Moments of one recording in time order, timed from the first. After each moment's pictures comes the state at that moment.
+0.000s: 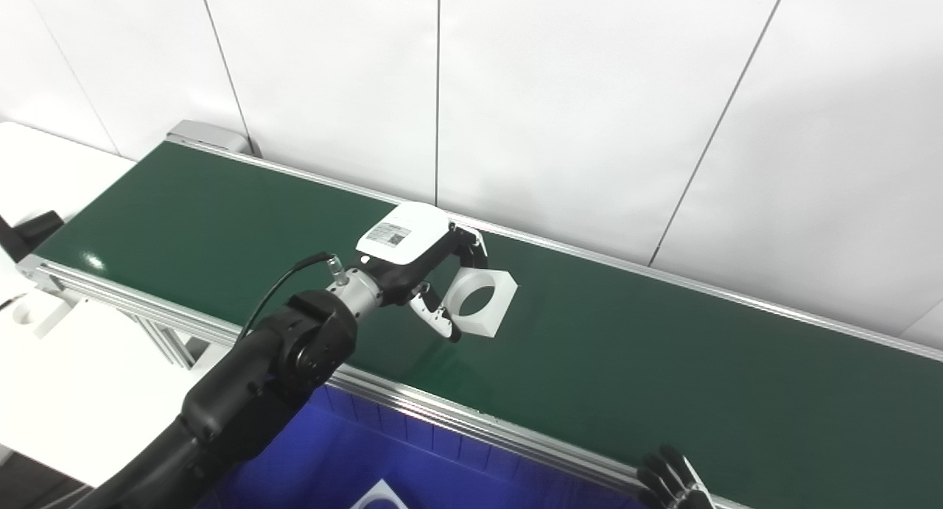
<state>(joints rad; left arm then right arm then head) -0.18 0.46 -0.24 -0.19 0.77 0.06 -0.18 0.35 -0.11 0.19 -0.08 0.08 -0.21 0.19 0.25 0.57</state>
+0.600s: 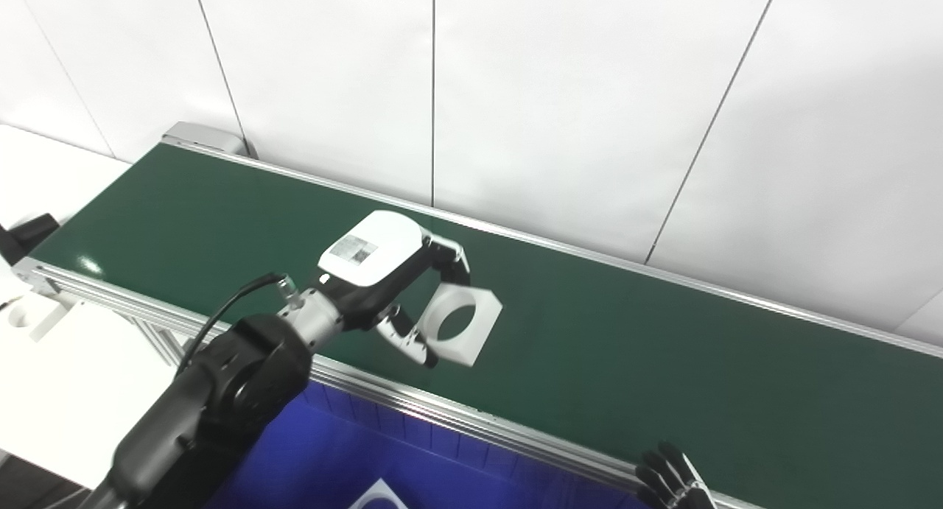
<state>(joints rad) -0.01 0.48 -0.13 -0.51 0.75 0.07 -0.35 0.36 -0.11 0.20 -0.12 0.07 -0.21 0.19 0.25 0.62</state>
